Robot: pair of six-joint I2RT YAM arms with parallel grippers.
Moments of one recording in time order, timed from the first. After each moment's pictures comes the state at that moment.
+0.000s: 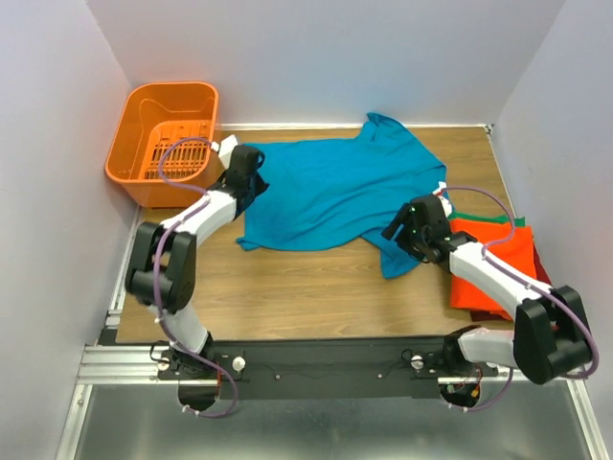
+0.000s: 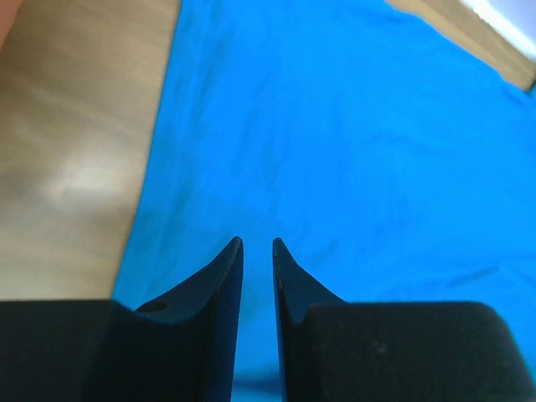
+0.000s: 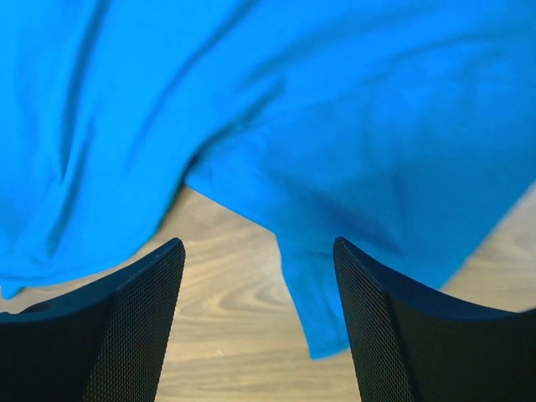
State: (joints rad) left arm -0.30 1.67 1.10 -0.06 -0.26 -0.73; right arm 0.35 1.24 0.67 -0.25 0.13 0.83
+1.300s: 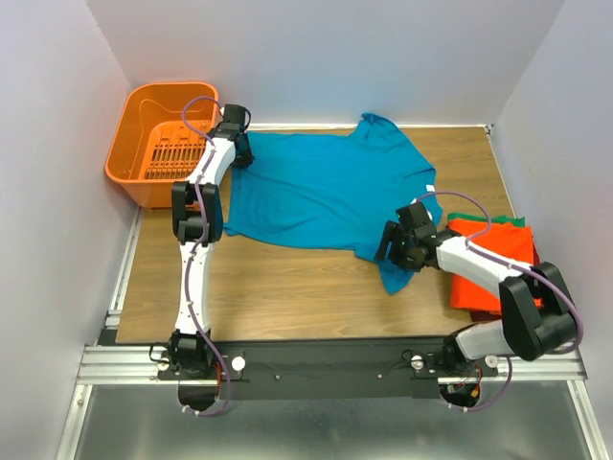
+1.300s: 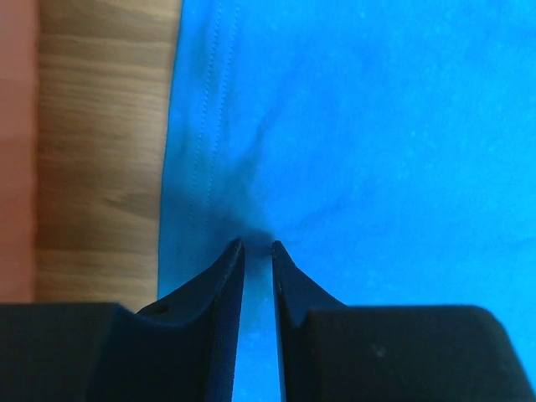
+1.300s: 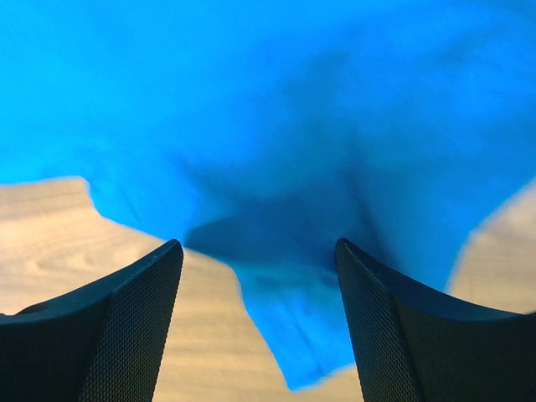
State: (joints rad) left arm -0.10 2.56 2.32 -0.68 -0.09 -0.32; right arm 0.41 1.41 0.70 -0.33 0.06 0.67
